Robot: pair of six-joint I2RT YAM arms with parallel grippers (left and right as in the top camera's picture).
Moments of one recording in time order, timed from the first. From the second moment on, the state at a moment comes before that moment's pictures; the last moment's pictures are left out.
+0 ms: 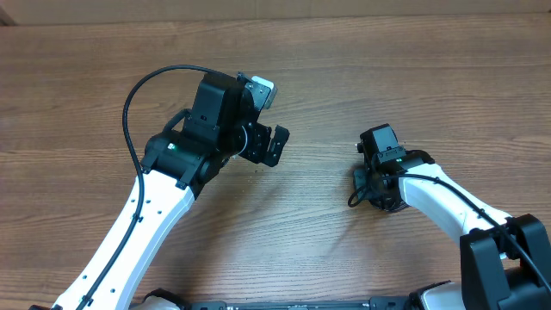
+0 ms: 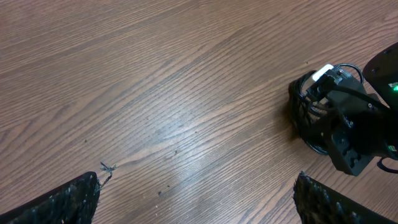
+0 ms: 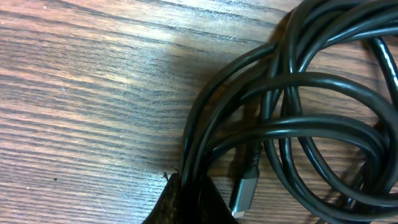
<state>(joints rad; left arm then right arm) -0.44 1.38 1.28 -0.73 0.18 -0.05 0.30 1.59 0.81 -0.58 0.05 0.17</state>
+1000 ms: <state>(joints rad) -0.44 1.38 1.28 -0.73 0.26 0.02 0.30 1.40 1.19 -0.75 -0.81 -0.15</state>
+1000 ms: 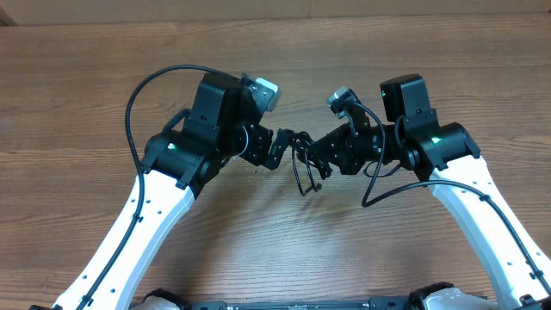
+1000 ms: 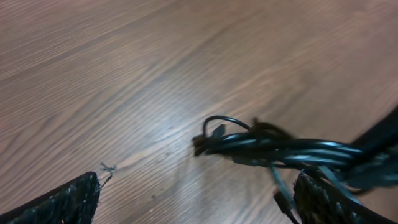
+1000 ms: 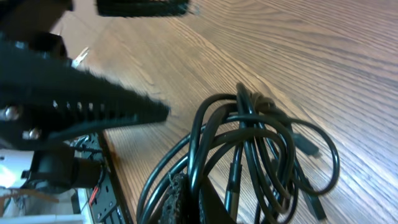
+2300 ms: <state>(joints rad) -0.25 1.38 1.28 -0.82 0.79 0.46 0.14 1.40 1.19 -0.66 -1.38 -0.24</state>
